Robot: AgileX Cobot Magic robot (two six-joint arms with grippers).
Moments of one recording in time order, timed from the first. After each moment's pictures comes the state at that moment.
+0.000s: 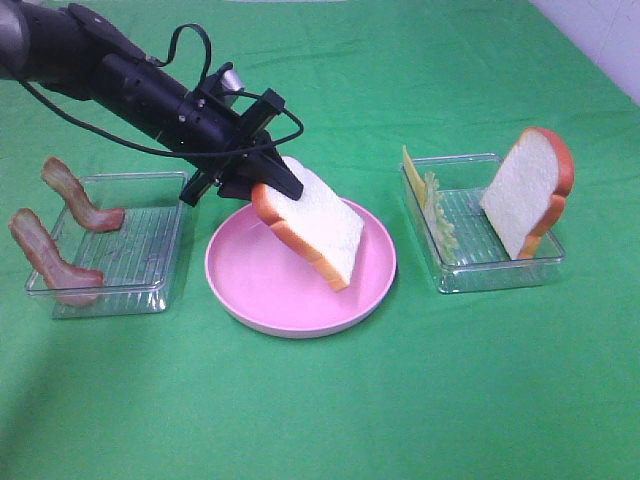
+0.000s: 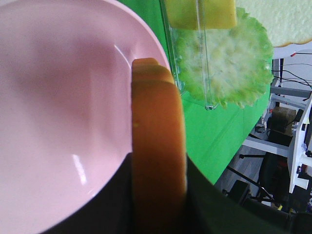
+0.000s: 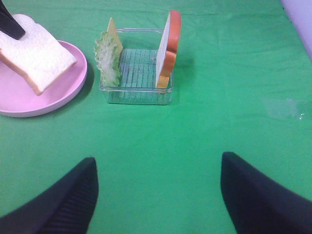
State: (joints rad) left arm -0.28 2.29 -1.69 -1.03 1.08 0.38; right arm -0.01 -0.01 -0.51 0.17 1.08 -0.17
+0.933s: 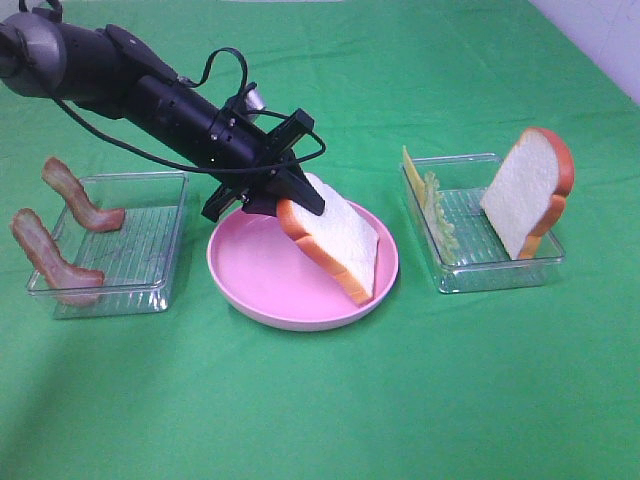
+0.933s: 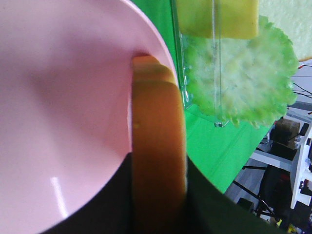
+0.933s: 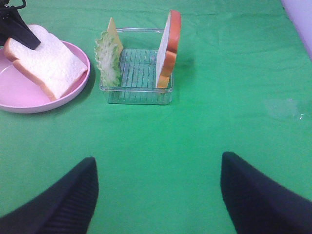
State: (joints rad) left arm -0.34 2.32 -1.69 -1.04 1.00 0.32; right arm -0.01 -0.01 -0.51 0.17 1.08 -0.17
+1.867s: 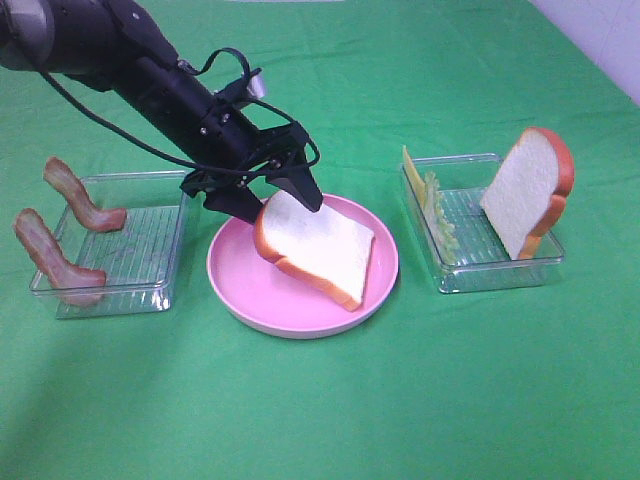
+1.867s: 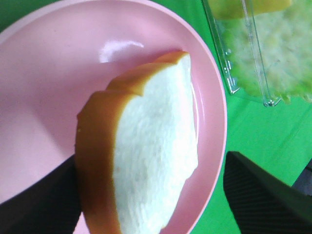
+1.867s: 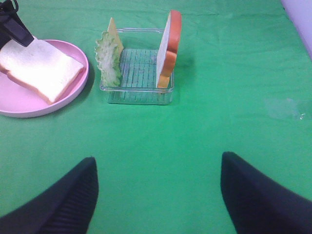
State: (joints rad) left arm -0.36 2.25 -1.69 -0.79 0.96 0.34; right arm -0.01 -0.01 -0.51 0.17 1.08 -0.17
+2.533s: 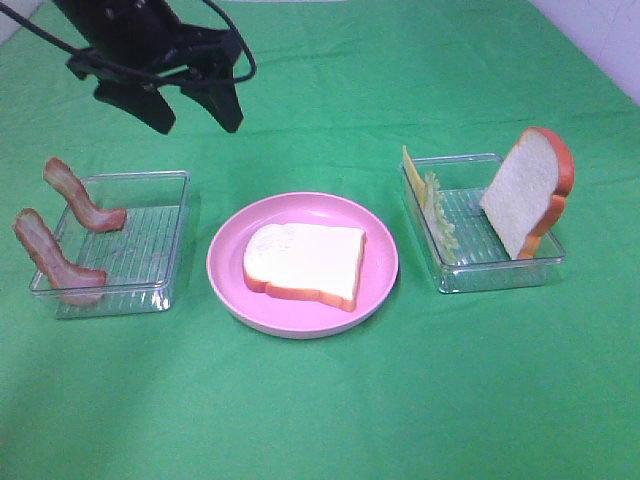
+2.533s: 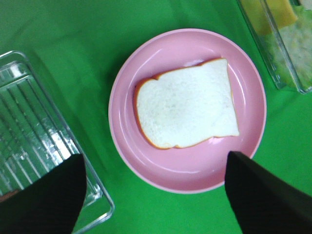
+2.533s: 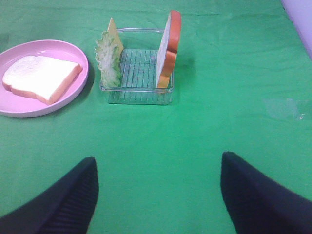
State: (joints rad) left arm -0.36 1.90 -1.69 -0.31 1.06 0.08; right arm -0.01 -0.01 -0.51 0.17 1.08 -0.17
